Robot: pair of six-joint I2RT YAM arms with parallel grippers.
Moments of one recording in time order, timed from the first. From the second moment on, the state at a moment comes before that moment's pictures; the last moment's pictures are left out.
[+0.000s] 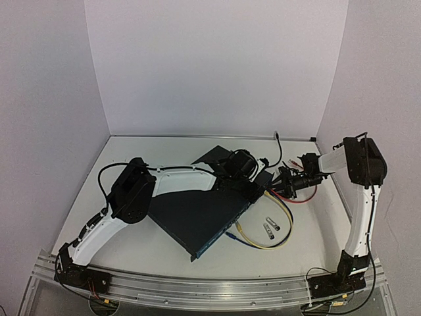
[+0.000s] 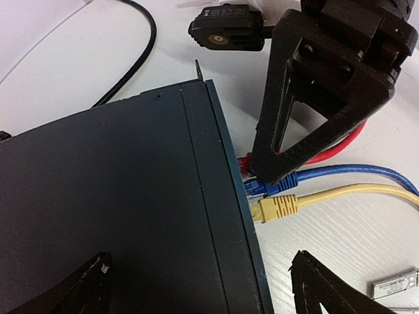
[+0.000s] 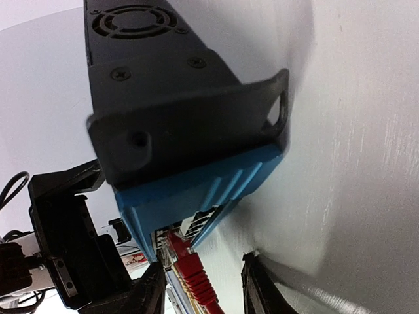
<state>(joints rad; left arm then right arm) -1.02 2.57 2.20 -0.33 -0.08 -0.02 0.05 2.20 1.26 -0.38 -1.10 0.35</state>
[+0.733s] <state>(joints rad) -1.02 2.57 2.20 -0.32 -0.08 -0.02 0.06 2.21 1.28 -0.36 -1.12 0.41</state>
